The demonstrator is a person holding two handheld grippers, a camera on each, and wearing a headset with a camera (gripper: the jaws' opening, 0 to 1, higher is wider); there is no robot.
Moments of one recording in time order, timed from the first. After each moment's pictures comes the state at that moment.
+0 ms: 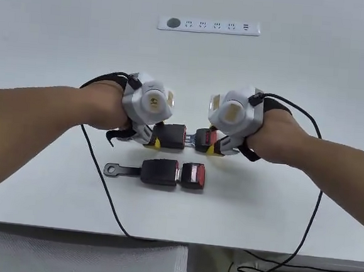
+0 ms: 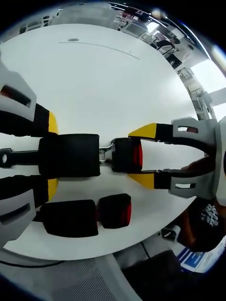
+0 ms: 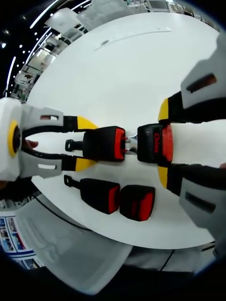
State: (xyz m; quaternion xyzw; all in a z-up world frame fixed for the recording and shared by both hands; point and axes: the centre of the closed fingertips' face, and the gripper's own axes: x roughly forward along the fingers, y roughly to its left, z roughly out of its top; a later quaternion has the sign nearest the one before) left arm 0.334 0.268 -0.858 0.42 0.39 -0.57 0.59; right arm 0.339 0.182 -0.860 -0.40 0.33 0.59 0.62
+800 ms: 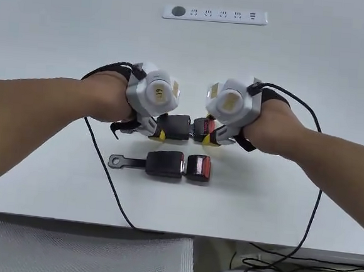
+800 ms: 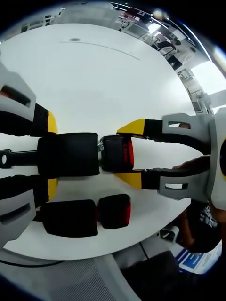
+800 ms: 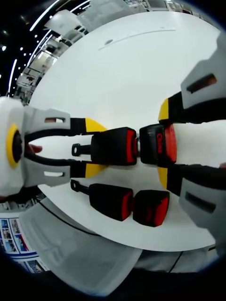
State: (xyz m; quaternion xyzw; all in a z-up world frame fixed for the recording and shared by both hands) left arm 0.334 0.268 -0.857 0.42 0.39 -0.57 0.59; right arm 0.338 0.203 -0.857 -0.38 0.32 0.59 0.64
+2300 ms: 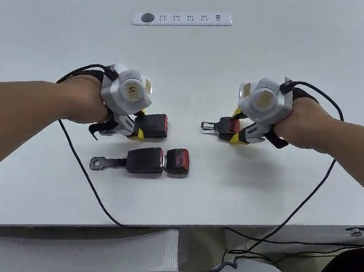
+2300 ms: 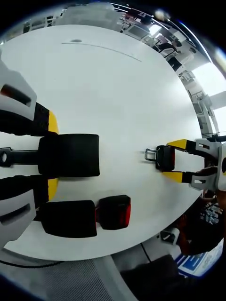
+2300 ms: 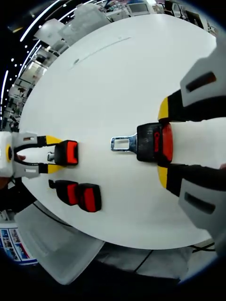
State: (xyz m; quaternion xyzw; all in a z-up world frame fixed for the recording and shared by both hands) left arm 0.333 0.268 -0.856 0.42 0.39 -0.55 0.60; right arm 0.329 0.071 -0.856 -0.39 0.36 0.53 0.66
